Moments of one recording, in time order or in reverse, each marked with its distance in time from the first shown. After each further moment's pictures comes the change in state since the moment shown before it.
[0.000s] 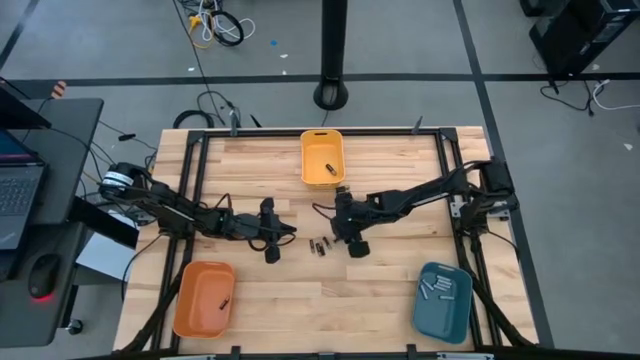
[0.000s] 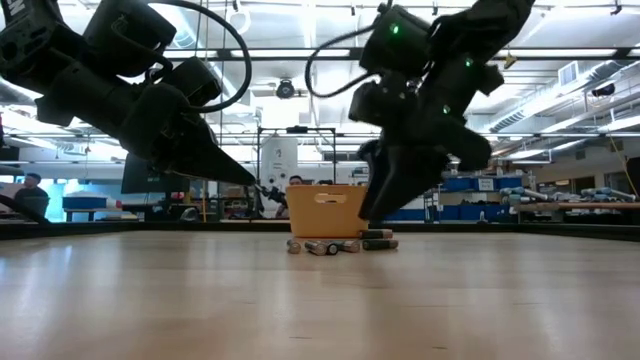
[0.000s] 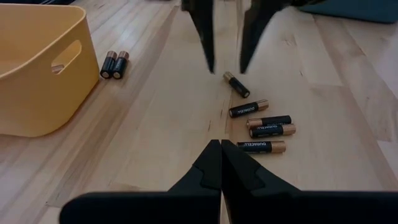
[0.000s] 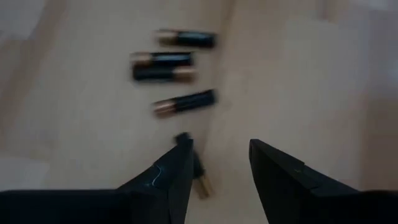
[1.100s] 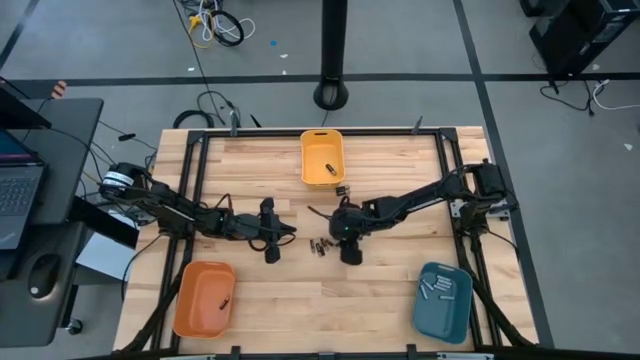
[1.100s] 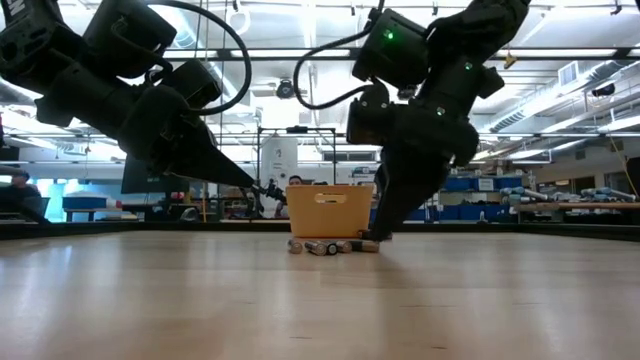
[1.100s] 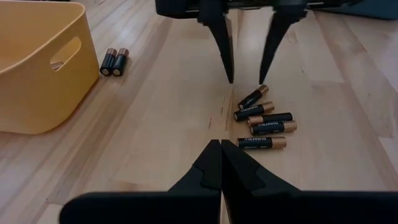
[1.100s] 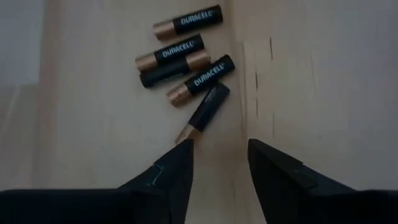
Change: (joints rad) left arm 0.000 0.002 0.000 -0.007 0.000 -0.002; right arm 0.041 0.062 0.038 -0.051 -0.033 0.387
